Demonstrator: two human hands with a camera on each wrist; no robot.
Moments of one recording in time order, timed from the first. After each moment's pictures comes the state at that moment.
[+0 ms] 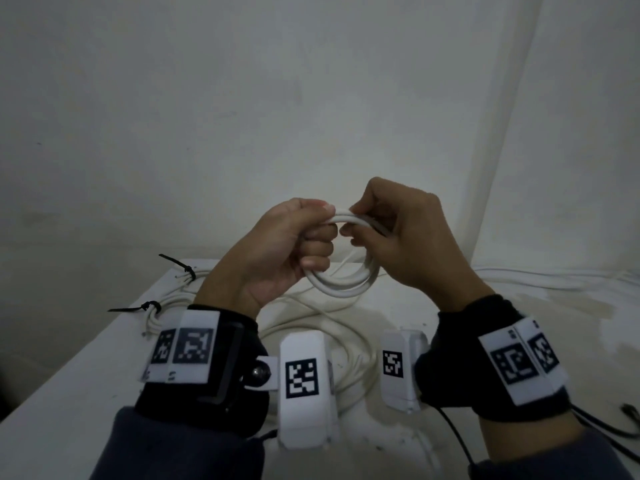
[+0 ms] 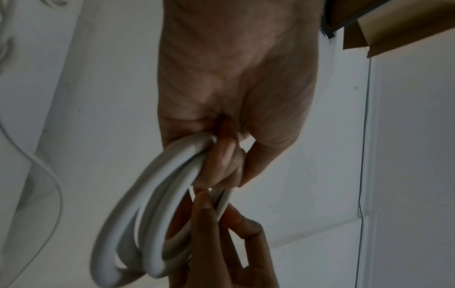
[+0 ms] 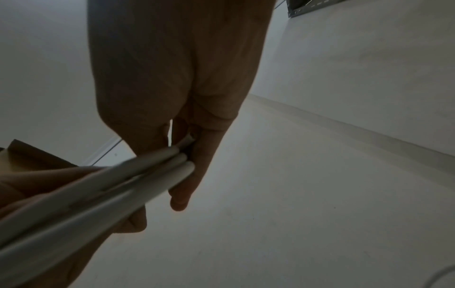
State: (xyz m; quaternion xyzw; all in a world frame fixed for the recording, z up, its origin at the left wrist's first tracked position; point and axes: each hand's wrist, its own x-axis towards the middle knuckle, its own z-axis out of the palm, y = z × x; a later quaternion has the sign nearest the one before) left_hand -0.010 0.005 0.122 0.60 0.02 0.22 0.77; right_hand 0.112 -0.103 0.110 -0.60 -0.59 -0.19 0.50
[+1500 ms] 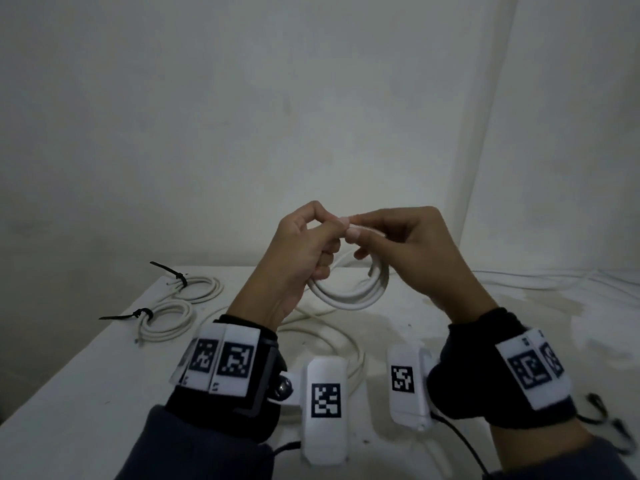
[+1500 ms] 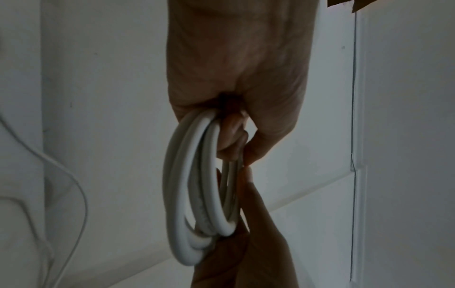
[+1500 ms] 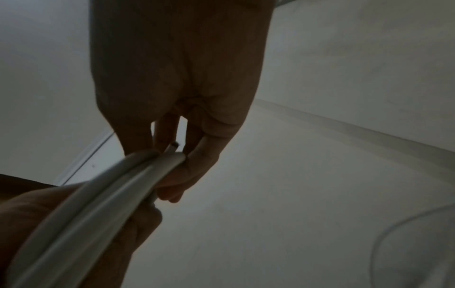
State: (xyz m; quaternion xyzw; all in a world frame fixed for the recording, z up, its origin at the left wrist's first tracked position) left_hand 0.005 -0.018 0.115 0.67 0.07 0.31 0.67; right_hand 0.112 -0.130 0.112 -0.60 -0.54 -0.04 0.59
